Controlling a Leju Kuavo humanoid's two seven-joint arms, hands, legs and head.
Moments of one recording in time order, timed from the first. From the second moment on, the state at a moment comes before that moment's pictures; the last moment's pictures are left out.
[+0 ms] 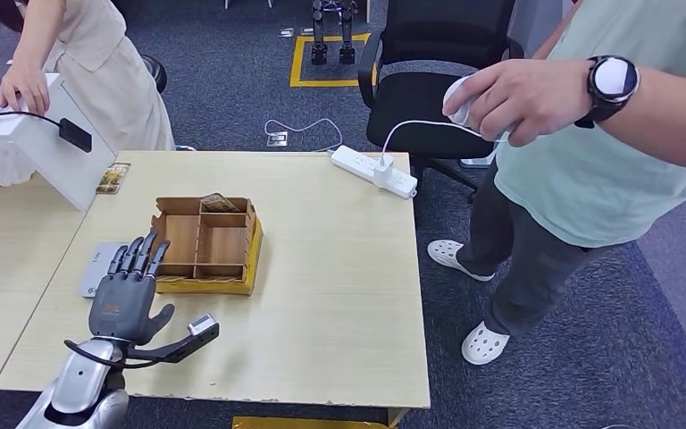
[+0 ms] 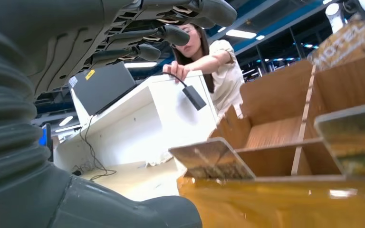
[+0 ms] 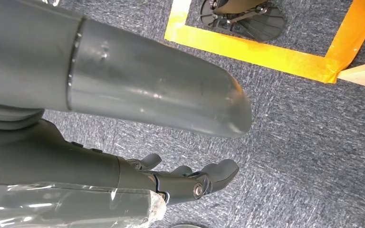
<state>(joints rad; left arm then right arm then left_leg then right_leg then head) 0.02 0.35 -0.23 -1.53 -1.24 0.28 0.14 -0.03 0.03 0.27 -0.19 0.26 -0.35 -0.27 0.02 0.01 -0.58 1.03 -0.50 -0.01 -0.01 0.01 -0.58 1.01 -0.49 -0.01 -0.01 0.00</state>
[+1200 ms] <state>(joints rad) -0.03 0.33 -0.22 -1.34 -1.35 0.26 0.19 -0.03 0.03 0.27 -0.19 0.29 -0.34 -0.27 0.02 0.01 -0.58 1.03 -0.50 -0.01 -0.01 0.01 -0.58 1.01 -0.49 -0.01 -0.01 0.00</state>
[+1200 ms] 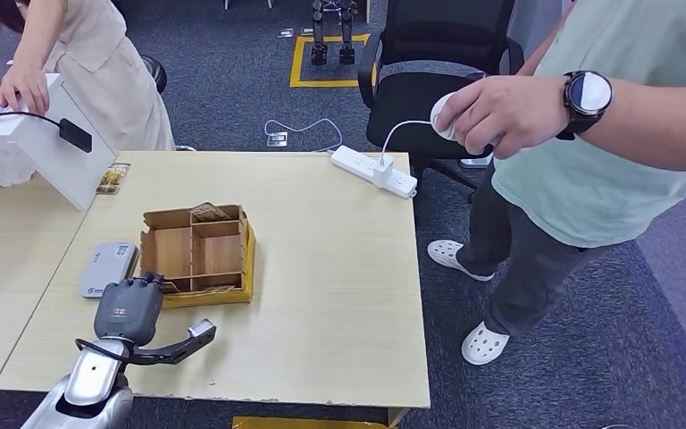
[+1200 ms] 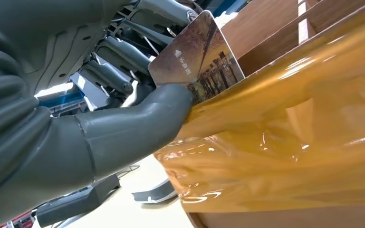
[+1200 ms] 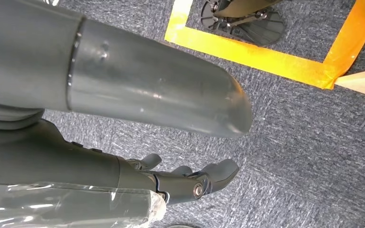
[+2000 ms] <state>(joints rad) -0.09 0.39 -0.14 -1.43 -1.12 0.34 0.05 -0.02 0.03 0.27 -0.19 0.29 -0.34 -0.27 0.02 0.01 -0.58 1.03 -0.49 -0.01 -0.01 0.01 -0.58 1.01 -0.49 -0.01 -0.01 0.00</state>
